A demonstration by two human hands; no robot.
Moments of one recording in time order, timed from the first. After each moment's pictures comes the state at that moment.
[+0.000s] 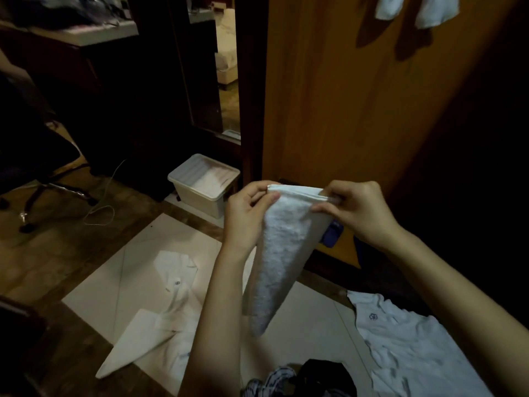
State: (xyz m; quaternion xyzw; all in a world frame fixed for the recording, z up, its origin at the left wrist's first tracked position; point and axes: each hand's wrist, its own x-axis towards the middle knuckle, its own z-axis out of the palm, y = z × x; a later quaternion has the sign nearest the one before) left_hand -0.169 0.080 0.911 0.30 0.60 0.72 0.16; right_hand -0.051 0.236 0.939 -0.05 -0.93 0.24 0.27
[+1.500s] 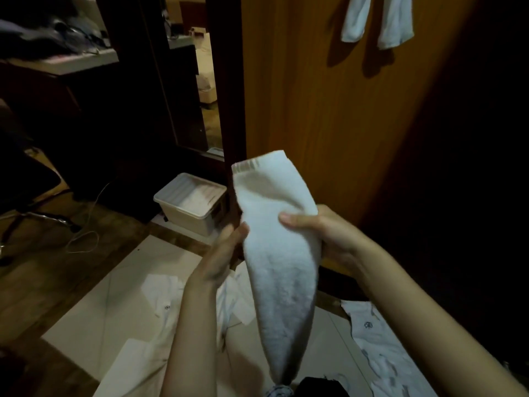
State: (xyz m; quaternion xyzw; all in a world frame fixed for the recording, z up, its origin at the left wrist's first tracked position) left_hand -0.171 0.067 0.900 0.26 0.49 0.73 0.41; right_hand -0.052 0.210 0.951 -0.22 -0.66 0.72 0.04
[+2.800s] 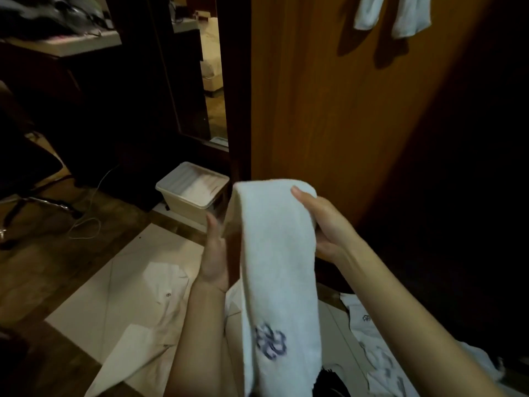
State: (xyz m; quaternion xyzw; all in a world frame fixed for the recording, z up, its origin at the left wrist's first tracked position) left_hand -0.168 0.055 0.883 0.09 0.36 0.81 0.46; right_hand -0.077 0.210 0.927 -0.24 -0.53 0.81 0.11
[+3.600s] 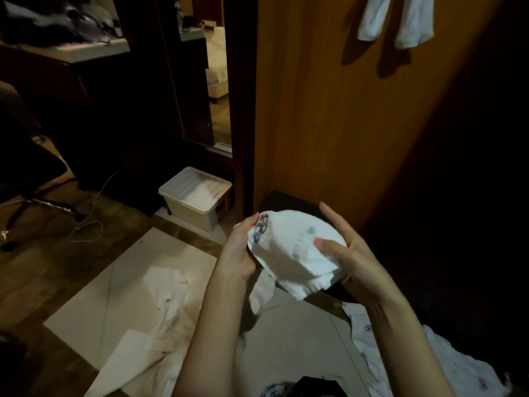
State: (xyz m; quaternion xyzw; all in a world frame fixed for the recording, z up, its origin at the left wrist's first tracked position) left_hand -0.179 0.092 0.886 -0.01 0.43 0.76 0.49; right_hand -0.023 0.198 0.915 -0.25 -0.64 0.71 0.14
